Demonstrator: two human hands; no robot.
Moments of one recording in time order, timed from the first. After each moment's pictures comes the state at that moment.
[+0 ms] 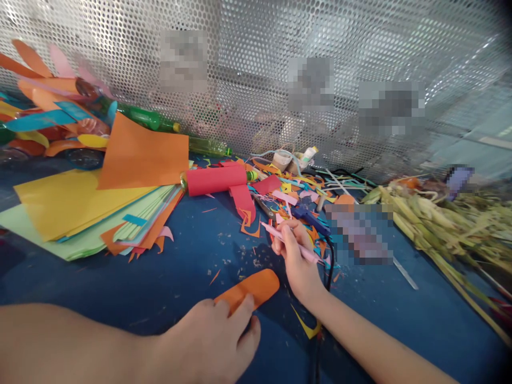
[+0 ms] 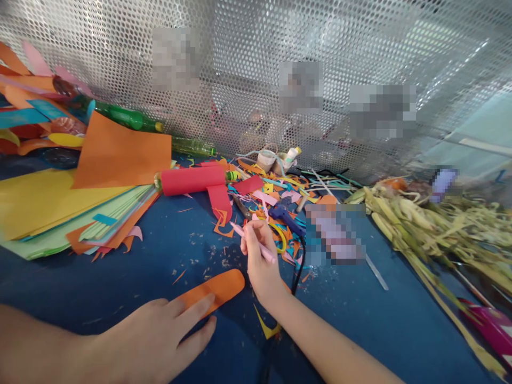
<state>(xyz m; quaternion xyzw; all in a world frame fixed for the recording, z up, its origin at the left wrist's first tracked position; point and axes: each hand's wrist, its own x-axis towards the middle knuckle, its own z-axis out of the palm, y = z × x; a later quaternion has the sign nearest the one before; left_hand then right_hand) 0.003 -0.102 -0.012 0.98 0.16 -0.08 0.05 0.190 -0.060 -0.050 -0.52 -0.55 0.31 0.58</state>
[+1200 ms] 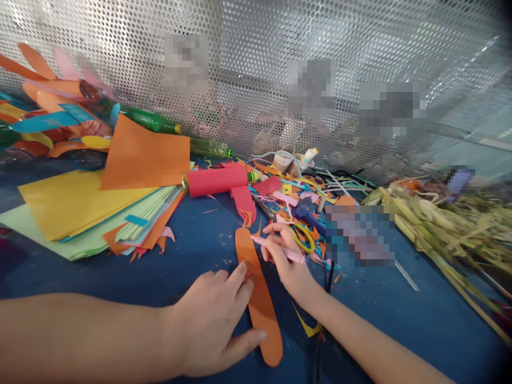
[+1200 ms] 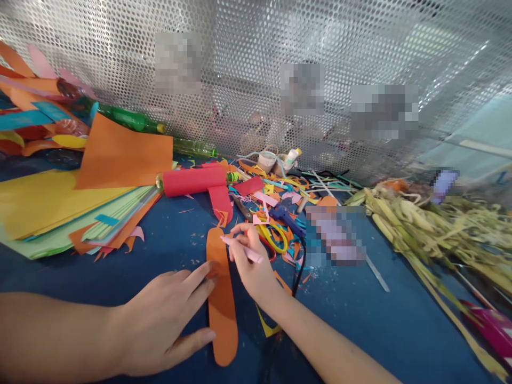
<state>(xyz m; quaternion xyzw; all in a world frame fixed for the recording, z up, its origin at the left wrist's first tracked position) 0.002 -0.087 -0.018 0.95 0.29 0.00 0.08 0.183 -0.063 -0.044 -0.51 -0.61 0.38 0.48</state>
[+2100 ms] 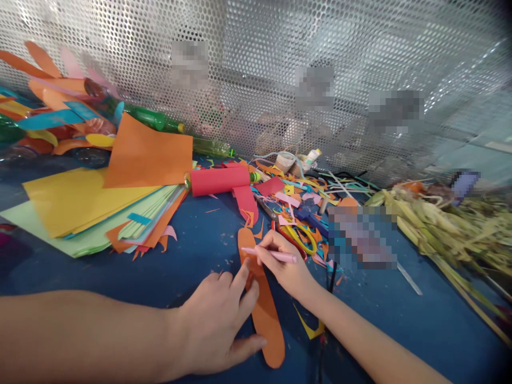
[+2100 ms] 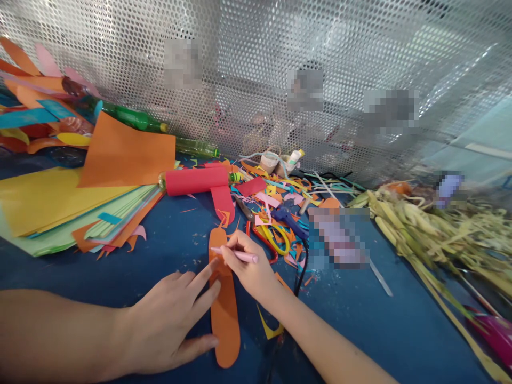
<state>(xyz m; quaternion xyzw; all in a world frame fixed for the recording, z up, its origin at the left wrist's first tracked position) 0.006 -0.090 -0.035 0.96 0.29 -0.01 0.03 0.187 -0.059 -0.048 -0.51 -0.68 0.36 0.39</state>
